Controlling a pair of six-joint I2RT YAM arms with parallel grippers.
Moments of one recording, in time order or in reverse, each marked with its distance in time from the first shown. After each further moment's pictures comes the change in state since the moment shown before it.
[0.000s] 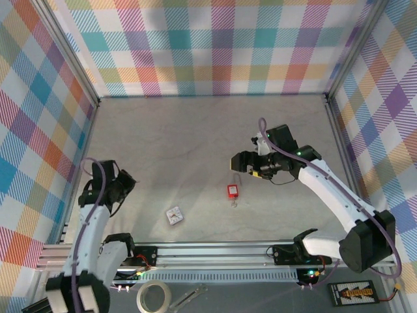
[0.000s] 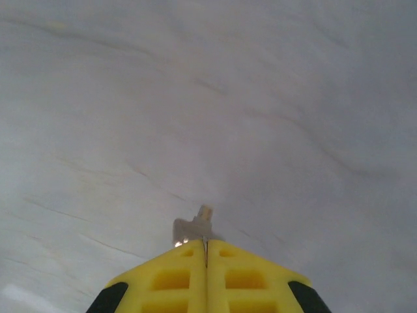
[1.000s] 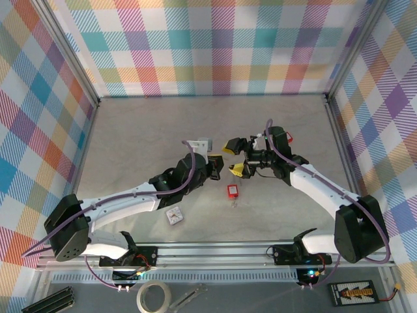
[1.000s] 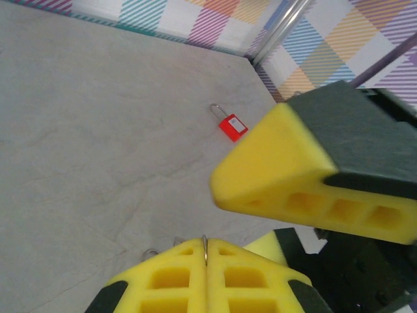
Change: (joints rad) left arm -1.034 0.541 0.279 0.785 -0.425 0.149; right arm -0.004 0.071 -0.219 0.687 -0.177 0.801
